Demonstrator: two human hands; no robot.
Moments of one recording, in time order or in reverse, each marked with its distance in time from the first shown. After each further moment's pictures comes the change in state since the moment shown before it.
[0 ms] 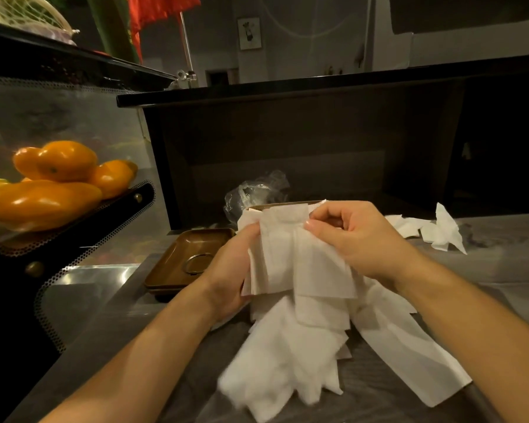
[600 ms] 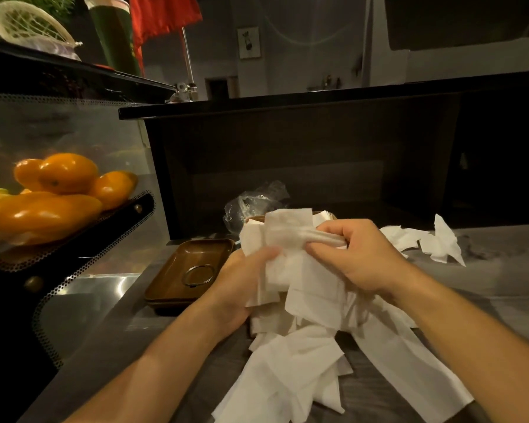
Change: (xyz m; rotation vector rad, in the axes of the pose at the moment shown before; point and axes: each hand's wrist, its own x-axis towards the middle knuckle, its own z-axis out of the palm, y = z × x) left_hand 0.003 -0.004 0.001 -0.070 0.016 0.038; right_hand 0.003 0.006 -0.004 -0.003 -0.024 0.084
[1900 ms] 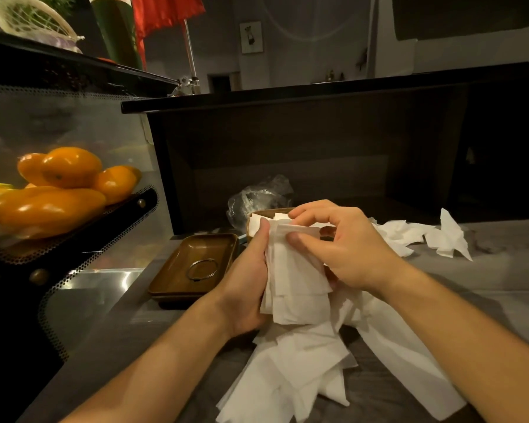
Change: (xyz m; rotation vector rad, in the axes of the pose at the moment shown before) left_hand -0.003 0.003 0.006 -0.143 -0.308 -0.156; right_hand 0.006 -0.011 0.021 0.016 0.020 -0.243
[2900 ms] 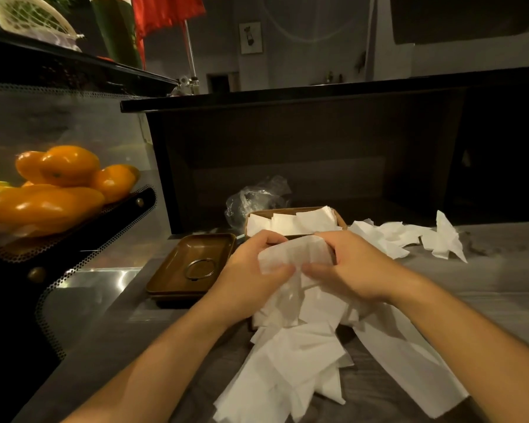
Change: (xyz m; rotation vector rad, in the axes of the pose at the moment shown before) left_hand 0.007 -0.009 -0.021 0.862 0.314 0.396; right_hand -0.009 0.024 -0.015 -0.236 -0.266 0.208
